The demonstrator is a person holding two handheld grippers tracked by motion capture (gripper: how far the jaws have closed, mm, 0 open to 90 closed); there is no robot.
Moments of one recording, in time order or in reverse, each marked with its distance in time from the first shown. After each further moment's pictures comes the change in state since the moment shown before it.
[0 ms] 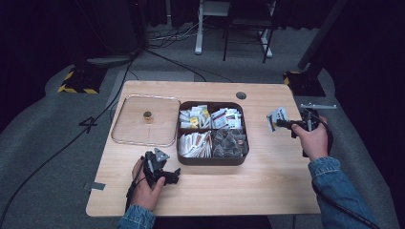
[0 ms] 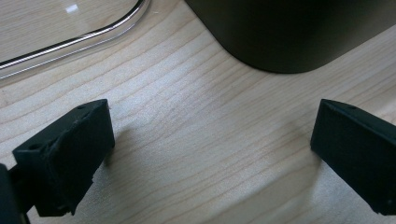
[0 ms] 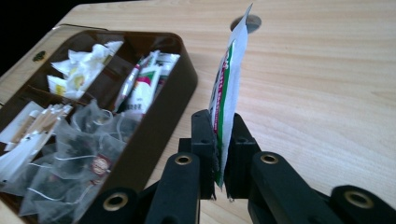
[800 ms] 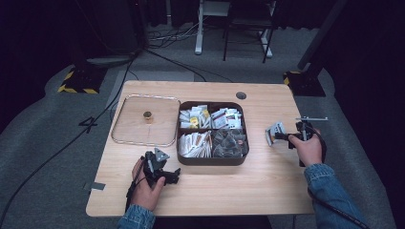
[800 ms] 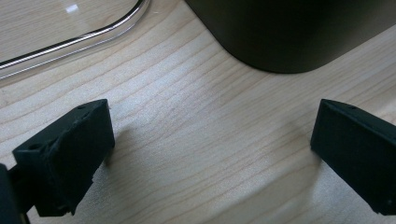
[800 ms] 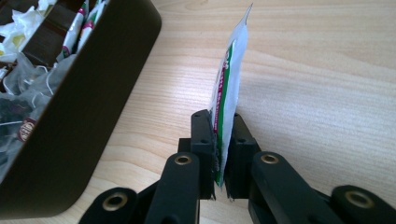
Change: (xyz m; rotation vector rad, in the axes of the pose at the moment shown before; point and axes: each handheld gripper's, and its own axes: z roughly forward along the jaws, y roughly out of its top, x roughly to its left) left arm 0.000 0.000 0.000 0.000 0.000 0.000; right arm -0.035 -0.046 0.034 0.108 0.000 0.107
